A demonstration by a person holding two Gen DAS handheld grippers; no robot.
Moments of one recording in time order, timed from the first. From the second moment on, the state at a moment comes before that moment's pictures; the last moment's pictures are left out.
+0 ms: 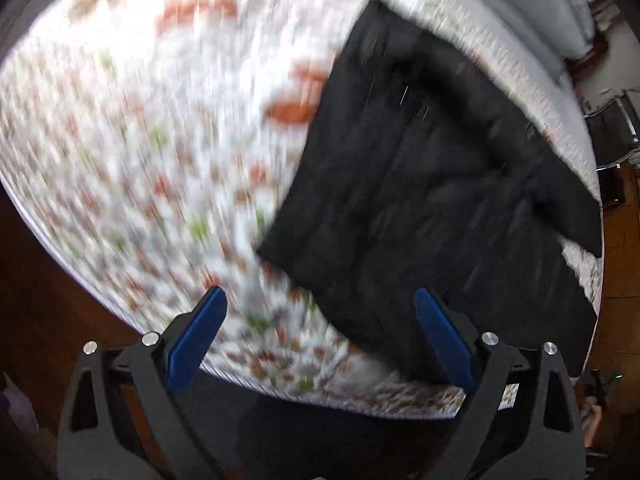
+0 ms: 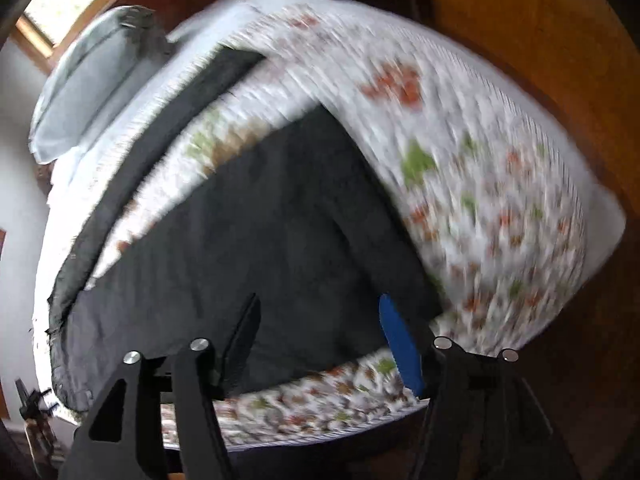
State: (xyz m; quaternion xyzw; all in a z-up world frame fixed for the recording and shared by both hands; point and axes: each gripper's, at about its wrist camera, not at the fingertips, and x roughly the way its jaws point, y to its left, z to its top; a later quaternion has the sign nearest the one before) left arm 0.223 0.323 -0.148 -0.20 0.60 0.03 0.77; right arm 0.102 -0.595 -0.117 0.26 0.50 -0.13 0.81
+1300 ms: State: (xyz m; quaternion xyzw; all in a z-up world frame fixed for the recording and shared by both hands) left arm 0.545 0.338 -0.204 -0.19 0.61 -0.14 0.75; right arm 0.629 -0.632 -0.144 0.16 0.58 0.00 0.80
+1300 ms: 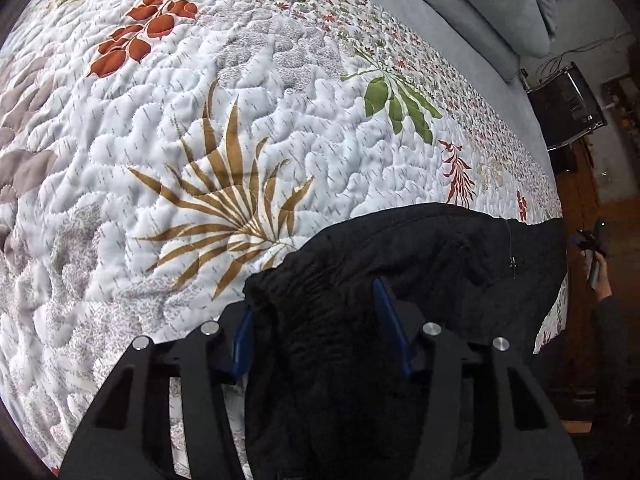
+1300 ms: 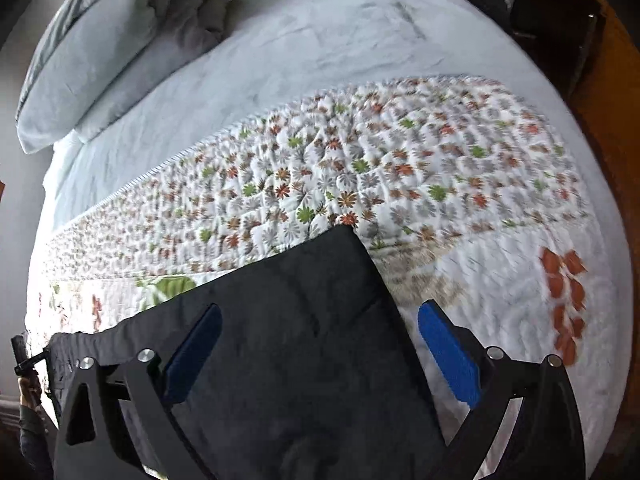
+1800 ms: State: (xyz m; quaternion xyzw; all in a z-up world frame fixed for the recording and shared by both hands) left arm 0.551 0.332 -0.197 -0.18 0.60 -0.12 0.78; right arm 0.630 -0.621 -0.143 0.14 0.57 0.07 0.81
